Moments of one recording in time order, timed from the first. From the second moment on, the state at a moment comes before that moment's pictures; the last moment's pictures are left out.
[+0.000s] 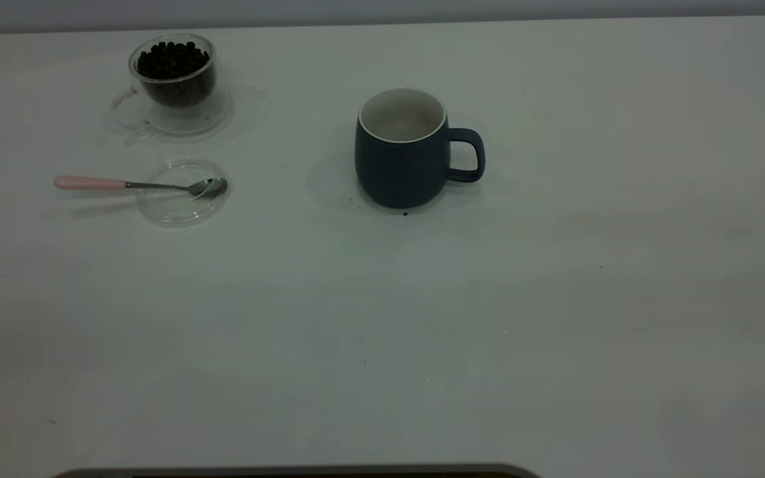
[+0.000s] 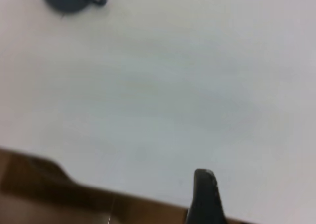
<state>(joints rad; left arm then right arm) -0.02 -0.02 -0.49 -0.04 1.13 0.04 0.10 0.13 -0.47 0.06 1.12 -0.10</state>
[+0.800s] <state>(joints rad) -0.02 -0.02 -0.49 -0.04 1.13 0.04 0.01 0.03 -0.47 0.06 1.12 -0.10</state>
